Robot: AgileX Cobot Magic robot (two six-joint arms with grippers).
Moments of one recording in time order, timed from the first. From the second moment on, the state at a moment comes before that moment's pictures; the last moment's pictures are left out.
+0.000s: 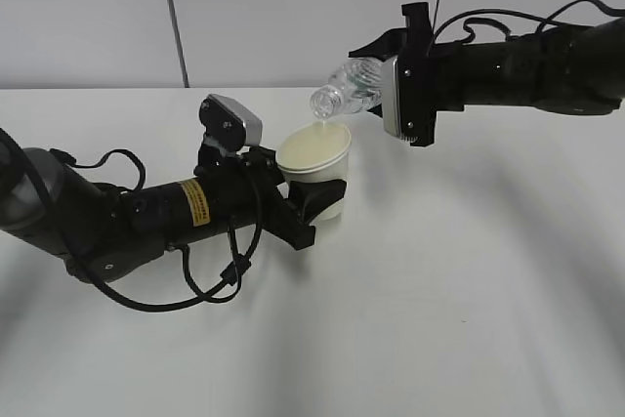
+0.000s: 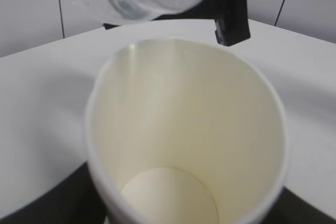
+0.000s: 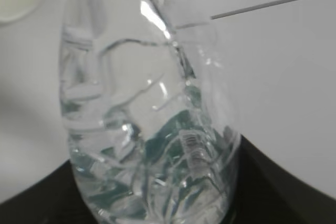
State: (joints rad) left arm -0.46 2.16 -0.95 0.66 -1.02 -0.34; right arm 0.12 2.07 -1.35 -1.22 -0.61 -0.43
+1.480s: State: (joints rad) left arm -0.46 2.16 -0.95 0.66 -1.01 -0.34; right arm 0.13 2.07 -1.35 -1.18 -0.56 -0.57
